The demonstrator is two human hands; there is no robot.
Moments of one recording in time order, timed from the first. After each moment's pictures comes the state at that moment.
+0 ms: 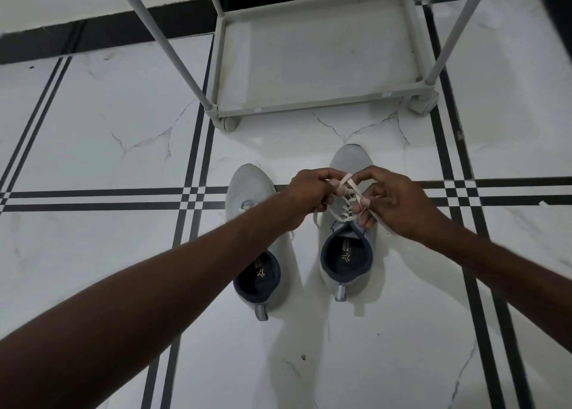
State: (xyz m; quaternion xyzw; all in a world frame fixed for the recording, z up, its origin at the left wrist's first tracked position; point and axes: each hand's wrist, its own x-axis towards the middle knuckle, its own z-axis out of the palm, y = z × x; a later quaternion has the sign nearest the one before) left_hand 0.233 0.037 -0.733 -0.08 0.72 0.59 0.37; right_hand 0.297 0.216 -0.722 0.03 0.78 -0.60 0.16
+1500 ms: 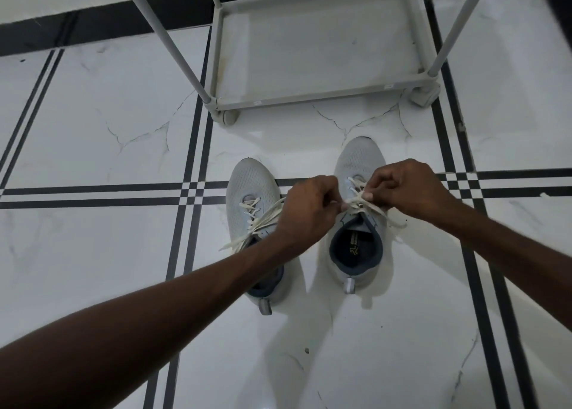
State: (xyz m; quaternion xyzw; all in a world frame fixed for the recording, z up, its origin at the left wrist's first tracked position) left_hand 0.276 0.023 -0.736 0.17 0.92 0.35 0.07; right_hand 0.280 0.236 -0.735 0.03 0.90 -0.42 0.13
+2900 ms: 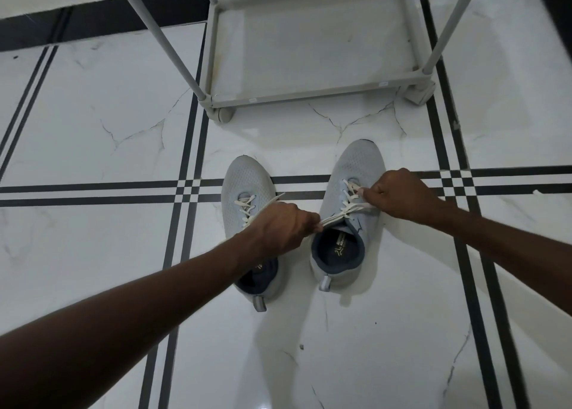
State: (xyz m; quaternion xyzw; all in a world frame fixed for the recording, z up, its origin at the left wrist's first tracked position) left_hand 0.278 -0.018 -0.754 0.40 0.90 0.06 0.15; right_hand 0.273 0.244 -0.778 -0.06 0.96 -0.25 0.14
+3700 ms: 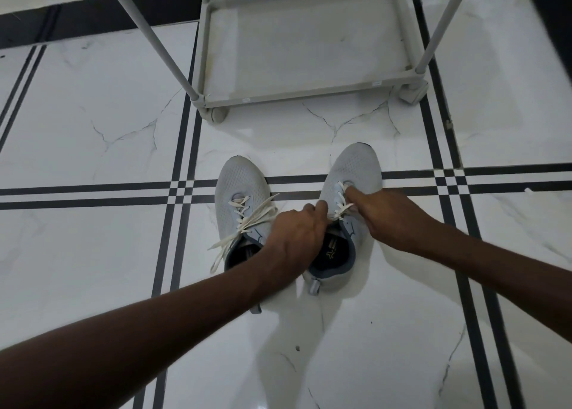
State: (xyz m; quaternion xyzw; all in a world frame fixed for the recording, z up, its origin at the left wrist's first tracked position) left_hand 0.313 0.023 -0.730 0.31 0.94 -0.05 0.11; right_hand 0.314 0.226 -0.773 -0.21 0.97 -0.13 0.05
